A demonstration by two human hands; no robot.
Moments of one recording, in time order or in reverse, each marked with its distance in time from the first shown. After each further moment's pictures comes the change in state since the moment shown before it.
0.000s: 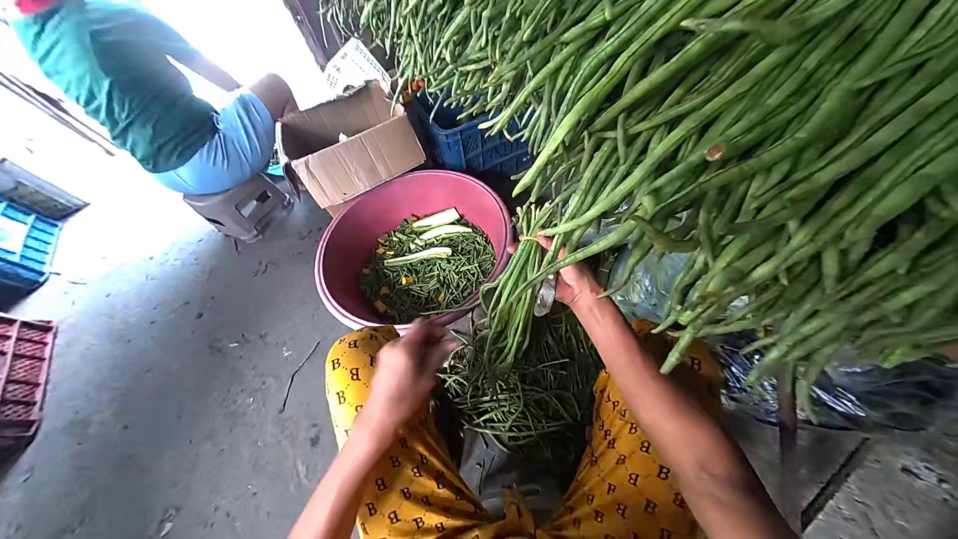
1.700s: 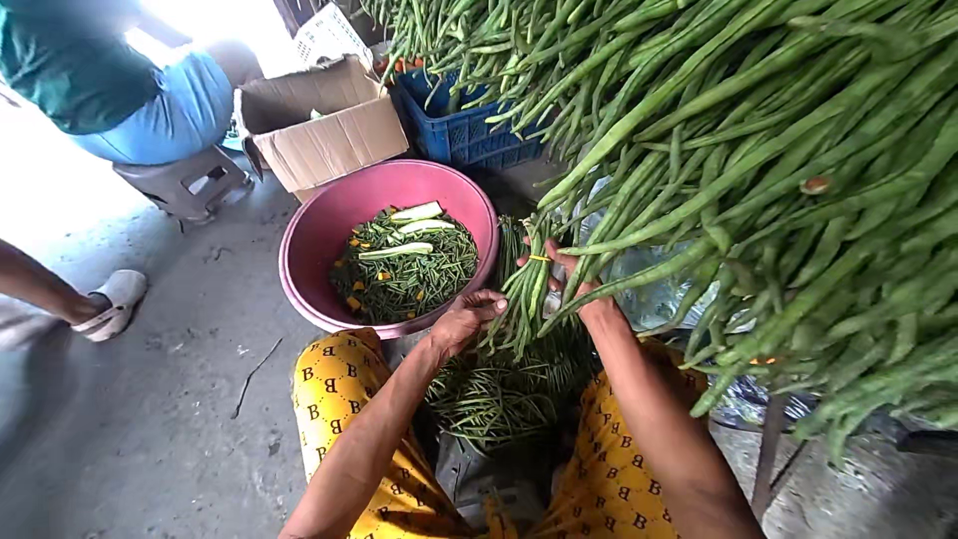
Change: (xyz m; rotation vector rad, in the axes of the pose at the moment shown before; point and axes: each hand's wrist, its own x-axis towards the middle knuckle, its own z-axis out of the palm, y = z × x) left_hand 0.109 -0.030 0.097 -1.061 -0.352 -0.303; right_hand 0.009 -0.007 -0.034 -0.212 -0.013 -0.030
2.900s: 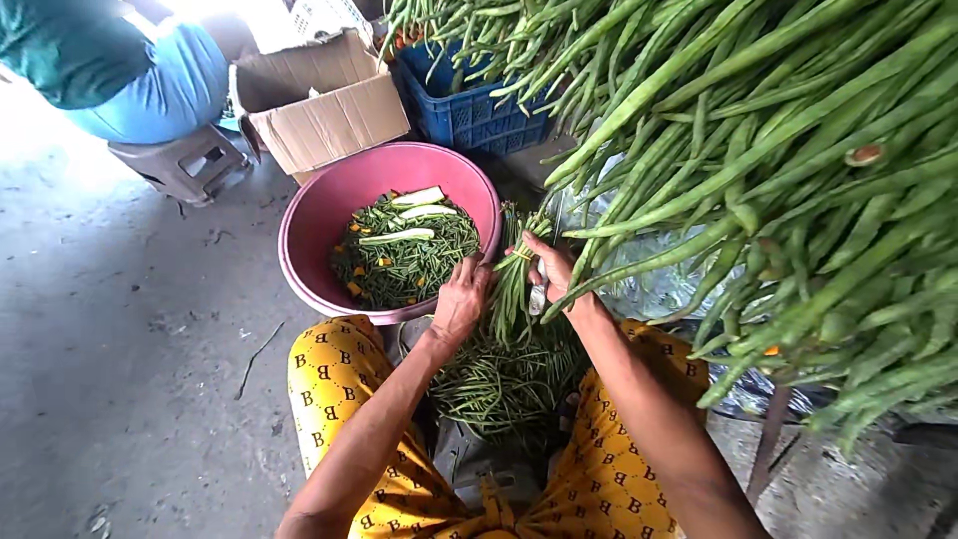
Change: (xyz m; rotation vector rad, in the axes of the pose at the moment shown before) left_hand 0.006 -0.024 -0.003 1.311 0.433 0.744; right_hand -0.010 0.004 0.040 -0.136 0.159 0.079
